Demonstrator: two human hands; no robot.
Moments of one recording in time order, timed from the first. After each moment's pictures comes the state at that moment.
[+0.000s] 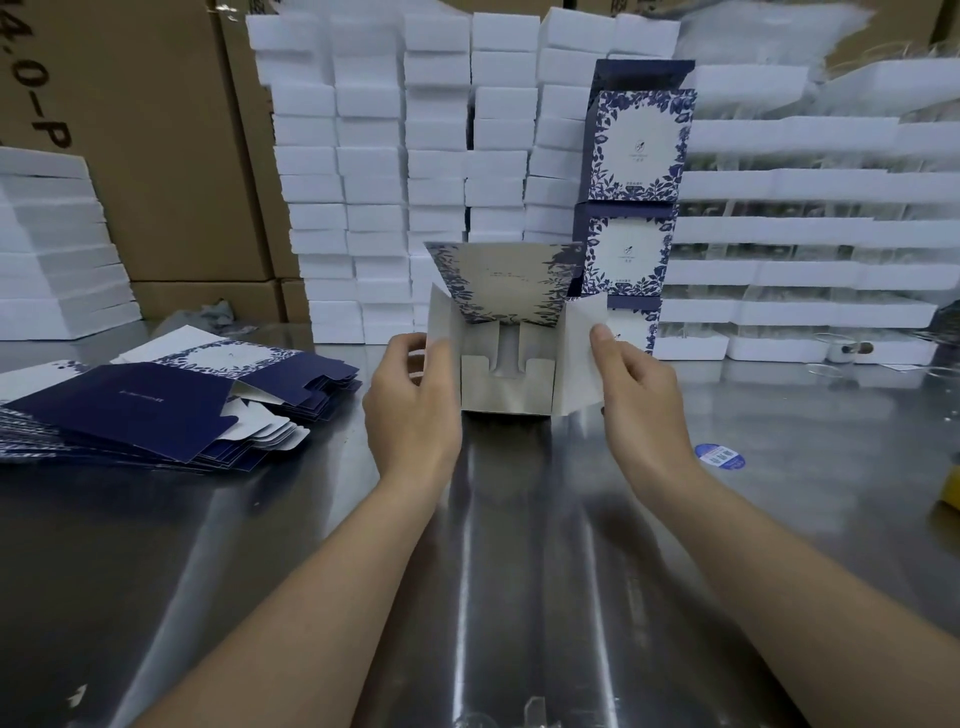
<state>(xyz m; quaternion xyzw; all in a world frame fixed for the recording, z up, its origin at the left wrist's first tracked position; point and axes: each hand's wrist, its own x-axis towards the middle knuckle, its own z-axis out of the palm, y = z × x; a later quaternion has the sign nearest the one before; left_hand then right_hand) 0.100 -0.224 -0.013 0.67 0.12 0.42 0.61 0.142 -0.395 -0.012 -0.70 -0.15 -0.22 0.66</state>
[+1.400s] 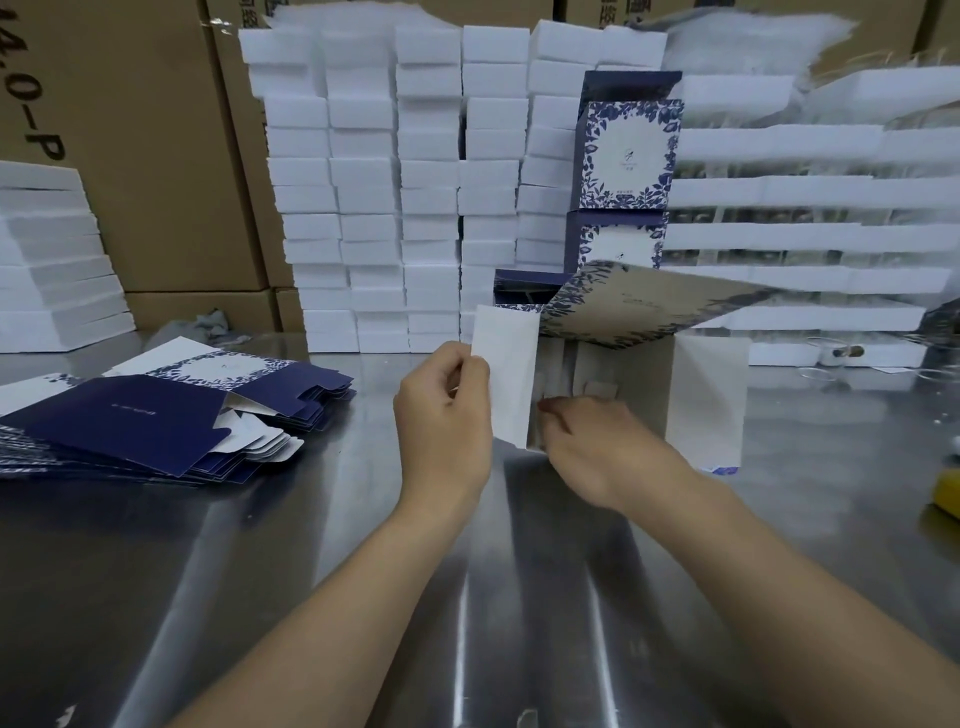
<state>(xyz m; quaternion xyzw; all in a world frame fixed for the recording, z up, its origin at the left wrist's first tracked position) 0.087 -0.253 -0.008 0.67 -0.04 0.43 0.60 0.133 -0.395 -0.006 -0.96 -0.20 -0.08 0.20</state>
